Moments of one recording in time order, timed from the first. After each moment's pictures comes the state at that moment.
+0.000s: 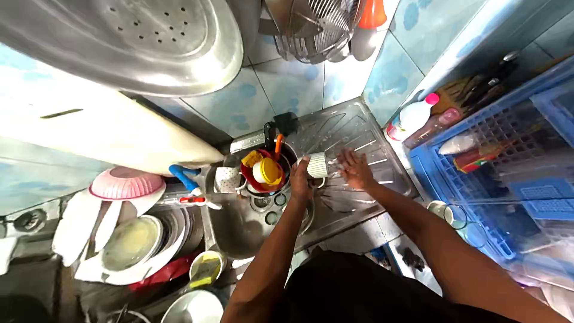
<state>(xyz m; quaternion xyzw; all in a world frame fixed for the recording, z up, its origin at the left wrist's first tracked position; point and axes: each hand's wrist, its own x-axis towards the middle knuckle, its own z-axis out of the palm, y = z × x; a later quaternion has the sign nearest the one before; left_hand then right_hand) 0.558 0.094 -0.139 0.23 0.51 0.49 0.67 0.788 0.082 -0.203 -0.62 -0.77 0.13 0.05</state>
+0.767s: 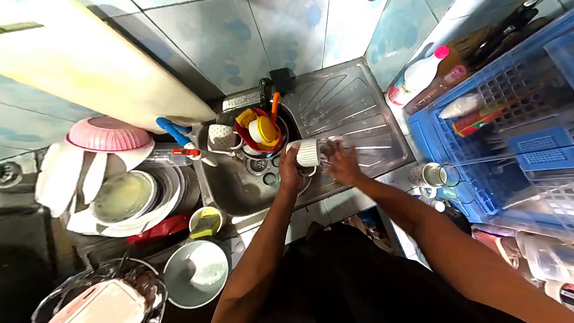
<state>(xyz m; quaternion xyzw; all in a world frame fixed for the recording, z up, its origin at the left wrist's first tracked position) 0.509 0.003 -0.138 0.24 0.49 0.49 0.68 0.720 -0.019 -0.208 -0.59 -0.80 0.13 0.06</state>
